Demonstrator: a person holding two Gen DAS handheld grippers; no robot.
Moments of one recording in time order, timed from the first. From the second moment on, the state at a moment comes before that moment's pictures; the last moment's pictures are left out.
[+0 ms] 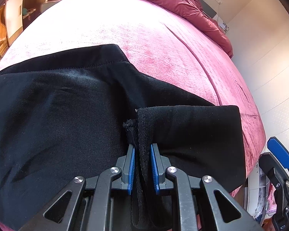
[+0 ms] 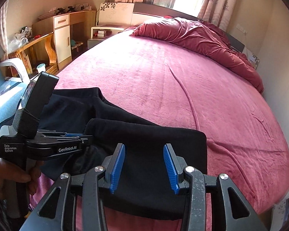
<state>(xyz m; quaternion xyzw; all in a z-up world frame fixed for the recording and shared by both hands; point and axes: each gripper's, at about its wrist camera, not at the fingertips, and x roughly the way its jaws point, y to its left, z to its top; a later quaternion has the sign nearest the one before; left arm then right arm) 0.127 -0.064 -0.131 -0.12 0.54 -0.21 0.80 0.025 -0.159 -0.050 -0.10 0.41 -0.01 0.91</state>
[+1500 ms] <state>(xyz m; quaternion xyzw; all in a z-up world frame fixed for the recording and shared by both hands) 0.019 0.274 -0.163 -0.51 0.47 0.09 0.71 0.056 -0.156 -0.149 -0.04 0.51 0.00 0.86</state>
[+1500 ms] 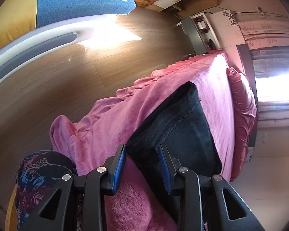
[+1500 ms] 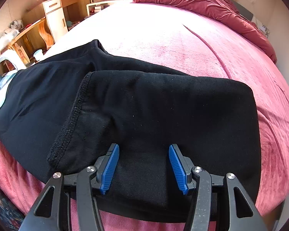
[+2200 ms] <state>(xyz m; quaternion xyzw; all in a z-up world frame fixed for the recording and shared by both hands) 0.043 0.211 -0.083 -0.35 0.40 -0.02 0.84 0.056 -0.163 -0.145 -0.04 0.52 0.01 0.86</state>
